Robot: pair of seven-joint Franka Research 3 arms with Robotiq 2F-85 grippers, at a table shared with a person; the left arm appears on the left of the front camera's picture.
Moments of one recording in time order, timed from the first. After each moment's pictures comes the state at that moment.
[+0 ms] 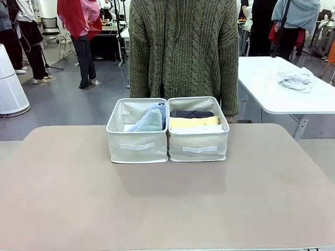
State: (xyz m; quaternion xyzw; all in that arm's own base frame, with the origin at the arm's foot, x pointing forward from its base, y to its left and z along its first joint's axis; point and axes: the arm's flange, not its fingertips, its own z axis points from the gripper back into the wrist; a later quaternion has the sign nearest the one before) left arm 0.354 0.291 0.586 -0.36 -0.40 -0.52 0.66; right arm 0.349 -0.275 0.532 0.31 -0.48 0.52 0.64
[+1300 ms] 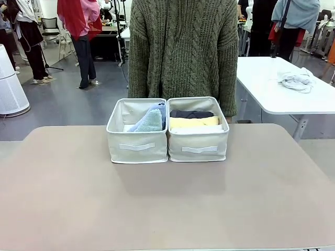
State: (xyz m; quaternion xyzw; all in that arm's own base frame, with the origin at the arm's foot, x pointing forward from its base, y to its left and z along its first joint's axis) left arm 0.354 0.291 0.586 -0.36 -0.40 -0.52 0.66; right arm 0.348 -0.275 0.533 0.31 -0.48 0.52 0.64
